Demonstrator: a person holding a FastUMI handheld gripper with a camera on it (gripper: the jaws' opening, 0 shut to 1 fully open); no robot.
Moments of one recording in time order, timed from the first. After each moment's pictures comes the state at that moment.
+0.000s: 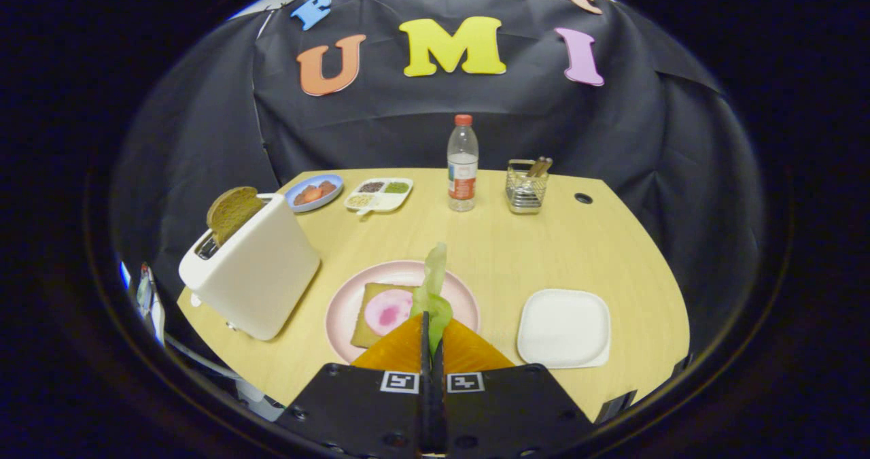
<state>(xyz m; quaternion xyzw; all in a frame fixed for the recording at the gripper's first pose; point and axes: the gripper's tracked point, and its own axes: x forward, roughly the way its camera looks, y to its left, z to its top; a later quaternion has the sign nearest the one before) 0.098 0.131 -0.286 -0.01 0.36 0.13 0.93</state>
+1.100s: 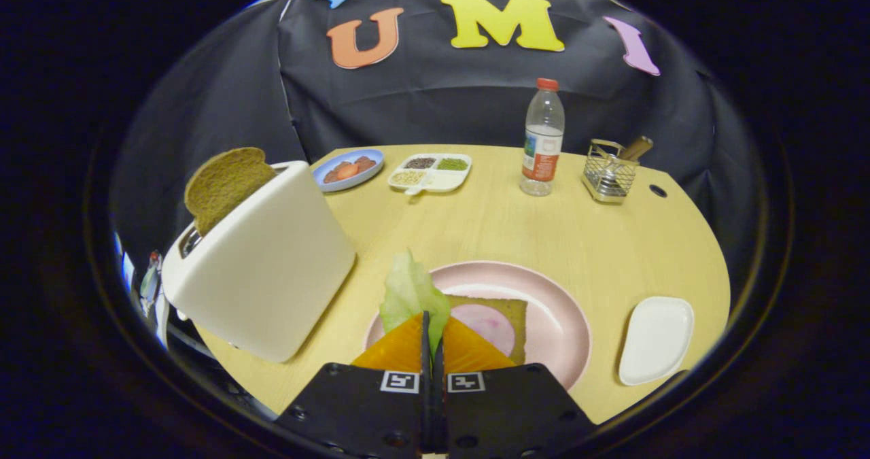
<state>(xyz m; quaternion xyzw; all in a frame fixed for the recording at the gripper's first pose) 0.147 0.210 -0.356 -0.01 0.39 0.18 0.90</state>
